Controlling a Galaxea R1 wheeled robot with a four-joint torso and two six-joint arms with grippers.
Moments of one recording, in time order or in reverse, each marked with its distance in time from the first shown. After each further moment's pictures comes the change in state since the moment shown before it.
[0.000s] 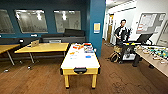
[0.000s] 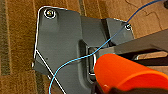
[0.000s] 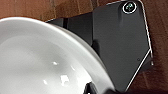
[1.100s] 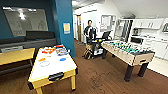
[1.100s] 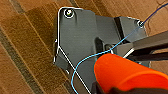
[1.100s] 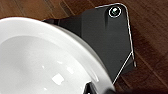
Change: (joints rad) left arm 0.029 -0.110 0.023 0.000 -0.038 -0.011; right arm -0.002 -0.041 -0.024 -0.004 0.010 0.000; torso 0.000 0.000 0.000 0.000
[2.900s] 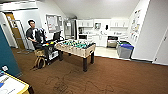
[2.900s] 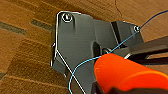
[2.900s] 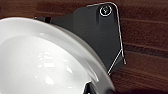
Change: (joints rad) left arm -0.006 -0.031 0.064 0.000 -0.011 -0.001; right arm -0.010 0.032 -0.096 -0.001 0.002 0.009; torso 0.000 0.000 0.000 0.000
